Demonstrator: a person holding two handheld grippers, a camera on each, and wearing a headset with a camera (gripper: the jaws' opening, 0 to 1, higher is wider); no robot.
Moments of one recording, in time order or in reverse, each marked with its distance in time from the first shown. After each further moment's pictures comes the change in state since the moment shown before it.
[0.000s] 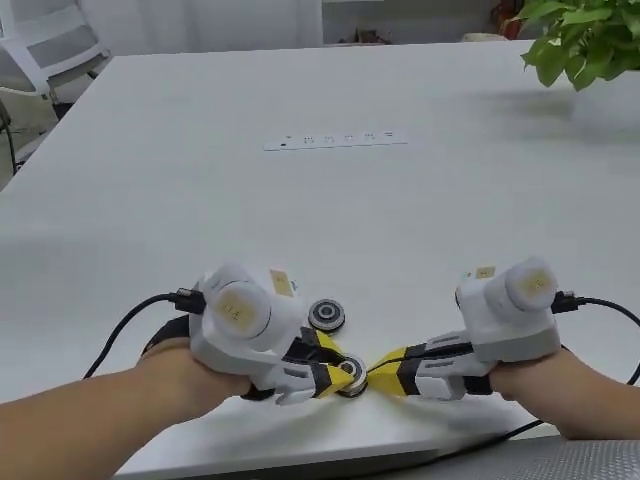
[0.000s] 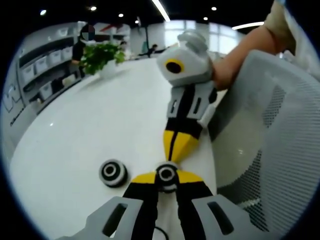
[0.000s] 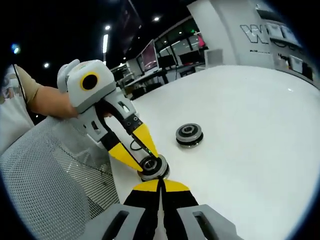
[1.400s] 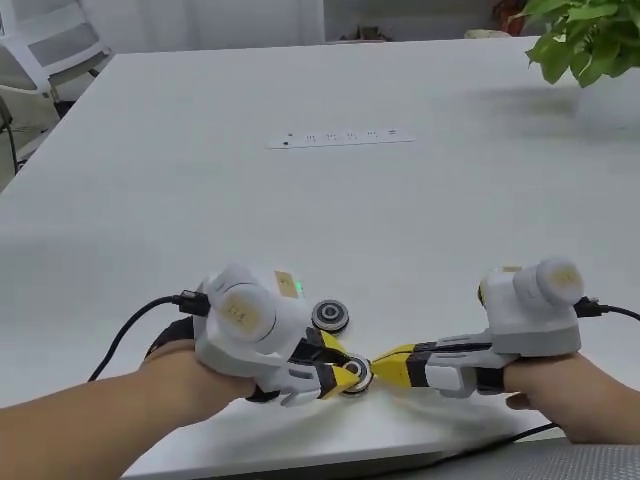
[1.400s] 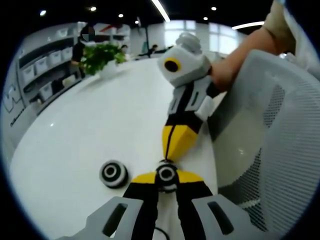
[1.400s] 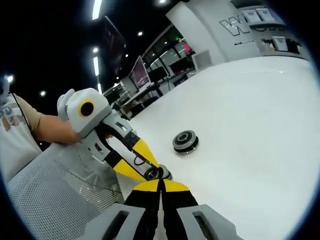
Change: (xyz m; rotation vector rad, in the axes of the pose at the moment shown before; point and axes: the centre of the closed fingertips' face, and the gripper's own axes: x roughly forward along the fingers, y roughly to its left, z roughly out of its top) left arm 0.001 0.001 0.000 0.003 -0.001 0.004; right arm -0.007 0.001 0.014 0.169 -0.124 0.038
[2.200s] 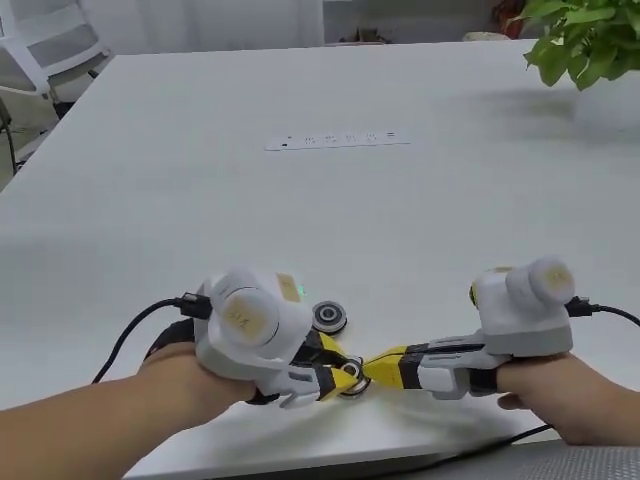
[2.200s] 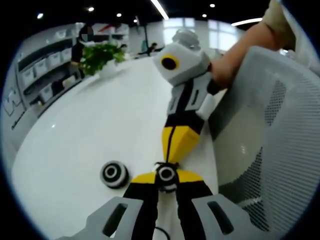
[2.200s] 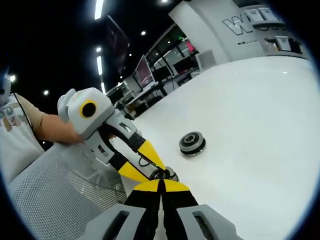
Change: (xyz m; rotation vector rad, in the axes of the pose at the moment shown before) left arm 0.000 0.000 0.000 0.020 0.020 0.013; right arm 0.005 0.010 0.003 -0.017 0.010 0.036
